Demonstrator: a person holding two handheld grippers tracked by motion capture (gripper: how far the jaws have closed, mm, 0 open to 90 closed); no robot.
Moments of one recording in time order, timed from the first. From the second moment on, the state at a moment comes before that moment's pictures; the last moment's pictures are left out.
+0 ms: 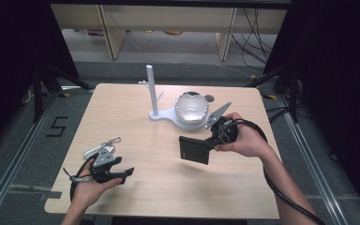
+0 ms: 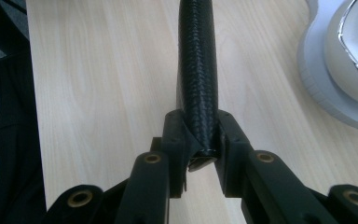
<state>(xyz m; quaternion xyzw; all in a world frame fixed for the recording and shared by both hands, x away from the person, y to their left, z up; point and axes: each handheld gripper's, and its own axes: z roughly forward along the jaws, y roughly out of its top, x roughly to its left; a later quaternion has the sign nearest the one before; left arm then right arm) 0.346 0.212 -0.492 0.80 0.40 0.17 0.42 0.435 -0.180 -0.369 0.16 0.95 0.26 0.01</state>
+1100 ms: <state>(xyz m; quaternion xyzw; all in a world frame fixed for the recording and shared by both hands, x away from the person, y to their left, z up) 0.348 0.224 -0.502 0.76 0.44 0.17 0.43 0.467 -0.197 -0.363 0.20 0.93 0.30 0.03</state>
